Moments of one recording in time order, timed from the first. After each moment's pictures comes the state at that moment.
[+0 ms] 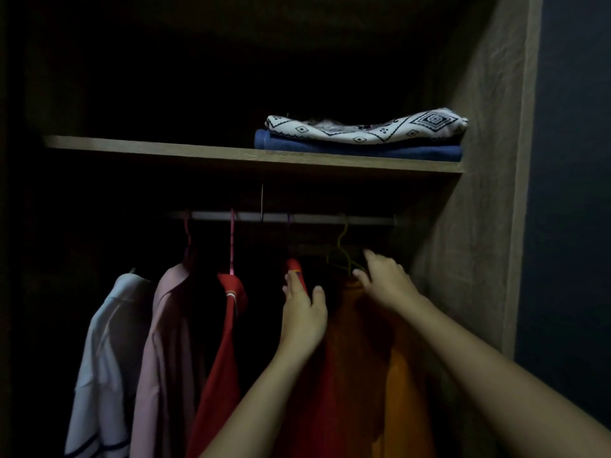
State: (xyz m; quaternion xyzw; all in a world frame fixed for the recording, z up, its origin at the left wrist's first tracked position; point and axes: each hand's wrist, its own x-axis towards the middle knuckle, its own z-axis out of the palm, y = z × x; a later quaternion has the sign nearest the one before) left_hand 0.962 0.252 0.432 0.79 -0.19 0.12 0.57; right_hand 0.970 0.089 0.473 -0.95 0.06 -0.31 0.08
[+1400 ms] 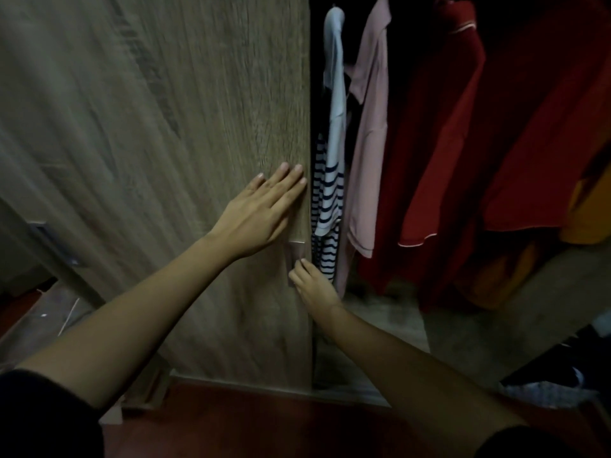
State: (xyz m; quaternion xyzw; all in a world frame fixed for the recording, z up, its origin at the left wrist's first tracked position) left_hand 0.942 0.673 0.246 0.86 -0.38 0.33 -0.07; right_hand 0.889 0.531 0.131 -0.86 -0.30 -0.05 -0.41
